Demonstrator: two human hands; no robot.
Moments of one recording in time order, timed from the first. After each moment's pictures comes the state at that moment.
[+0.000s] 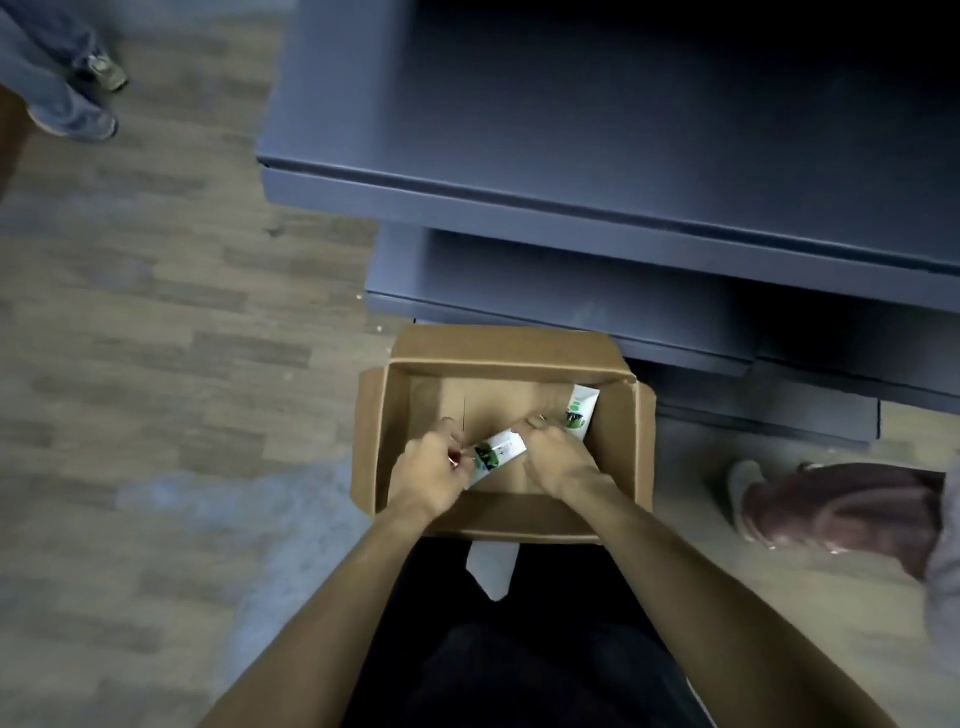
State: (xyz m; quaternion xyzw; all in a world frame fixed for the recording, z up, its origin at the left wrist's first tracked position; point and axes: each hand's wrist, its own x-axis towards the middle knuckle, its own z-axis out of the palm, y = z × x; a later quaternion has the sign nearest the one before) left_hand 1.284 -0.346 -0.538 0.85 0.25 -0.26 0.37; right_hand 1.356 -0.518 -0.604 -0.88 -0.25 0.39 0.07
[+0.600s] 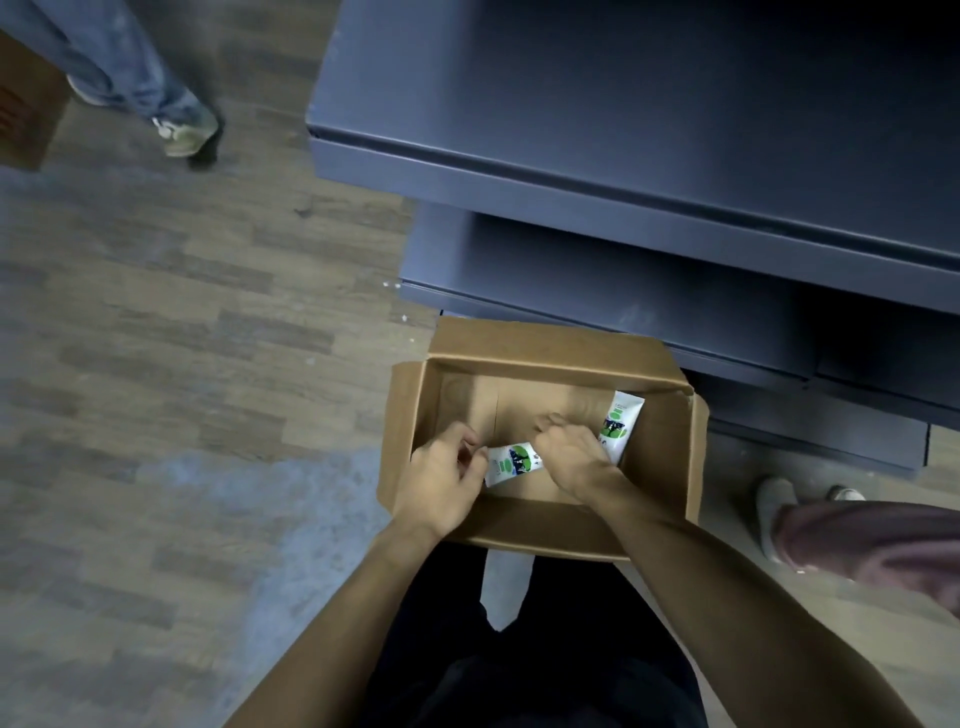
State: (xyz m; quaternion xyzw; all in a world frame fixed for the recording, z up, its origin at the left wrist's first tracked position) left_hand 1.272 -0.319 -0.545 0.87 0.24 -0.19 0.39; right_hand 1.367 -0.485 -0.636 -0.86 -0.38 0.34 -0.05
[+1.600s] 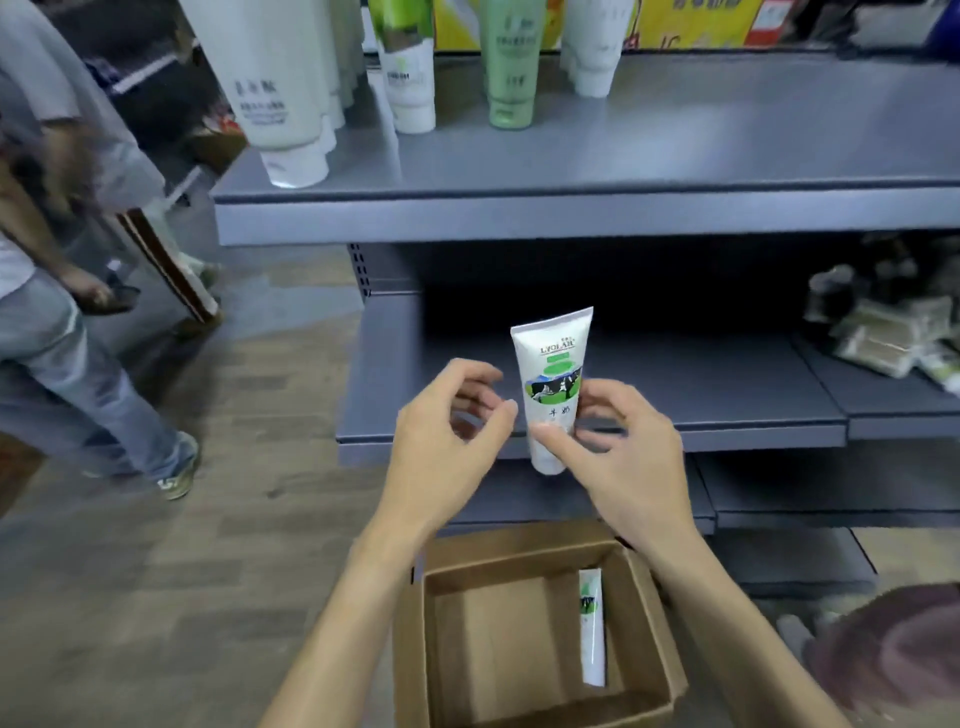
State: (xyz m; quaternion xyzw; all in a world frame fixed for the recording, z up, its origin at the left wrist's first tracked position) left_hand 1.392 -0.302 -0.259 0.81 -0.07 0.14 0.57; right_hand 1.394 -0.479 -0.275 -0.79 -0.07 -0.13 0.60
